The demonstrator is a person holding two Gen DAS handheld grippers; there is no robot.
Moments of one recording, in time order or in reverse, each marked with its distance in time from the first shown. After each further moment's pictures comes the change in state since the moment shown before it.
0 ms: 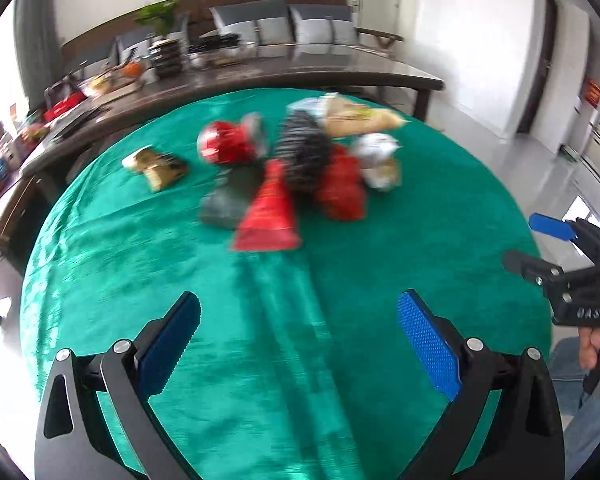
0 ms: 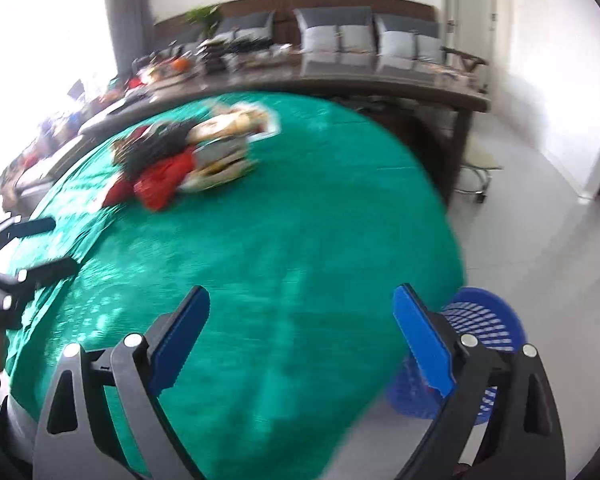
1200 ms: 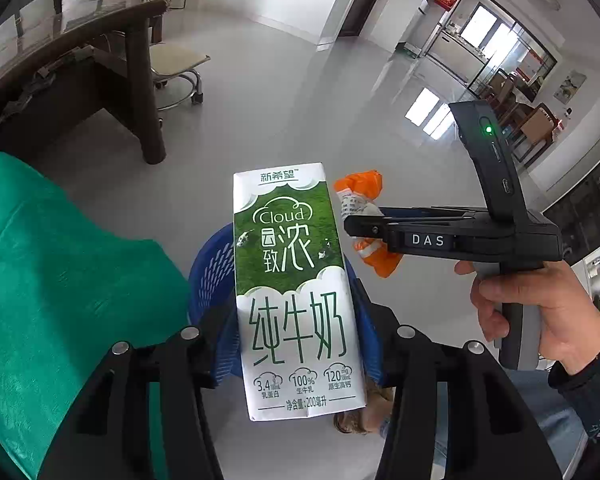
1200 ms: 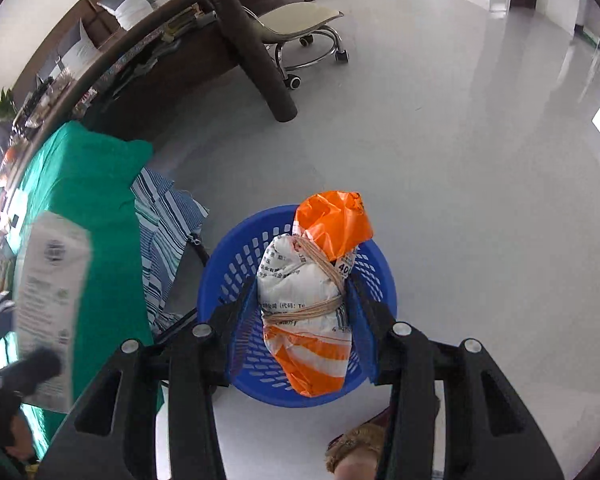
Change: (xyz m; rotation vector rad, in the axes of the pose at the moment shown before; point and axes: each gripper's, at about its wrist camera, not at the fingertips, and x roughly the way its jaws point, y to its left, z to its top) left arm 0.186 -0.414 0.099 0.377 0.284 -0.596; right arm 0.021 -0.368 -0.060 0.604 0.284 -0.104
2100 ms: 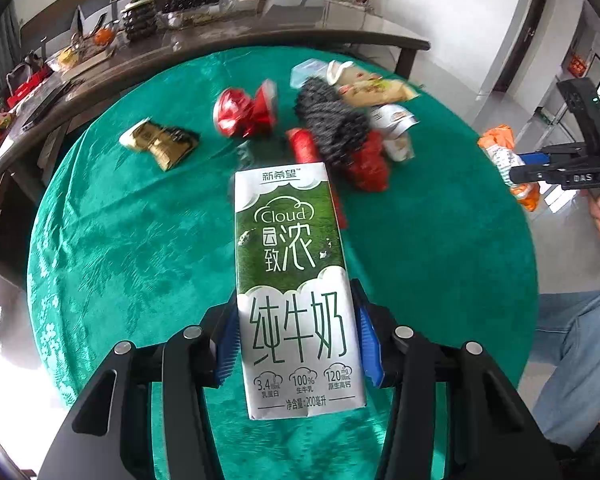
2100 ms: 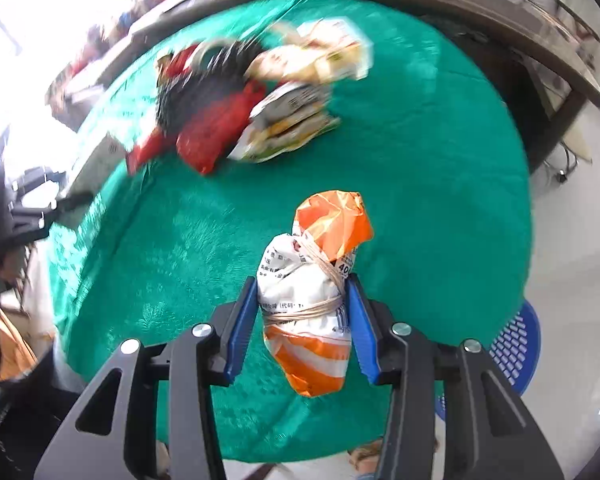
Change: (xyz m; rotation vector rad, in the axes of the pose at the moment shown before) left arm -0.343 0.224 -0.286 -0.322 -0.103 0.415; right arm -0.038 0.354 -0.080 -0.696 0.152 0.182
